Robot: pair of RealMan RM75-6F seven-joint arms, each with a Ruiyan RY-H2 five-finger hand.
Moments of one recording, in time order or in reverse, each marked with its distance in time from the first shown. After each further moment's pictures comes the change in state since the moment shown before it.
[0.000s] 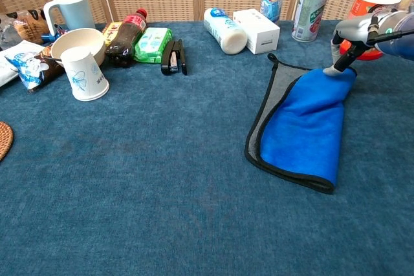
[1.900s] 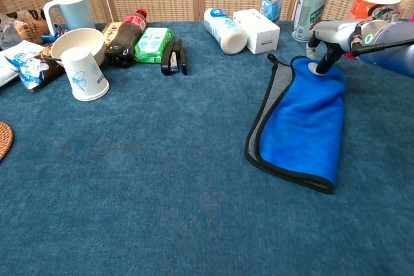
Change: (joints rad) left arm -0.009 0.003 -0.002 -0.005 -0.002 -0.022 0.000; right arm -0.032 -0.071 0.056 0.043 -0.167 -0.053 0.231
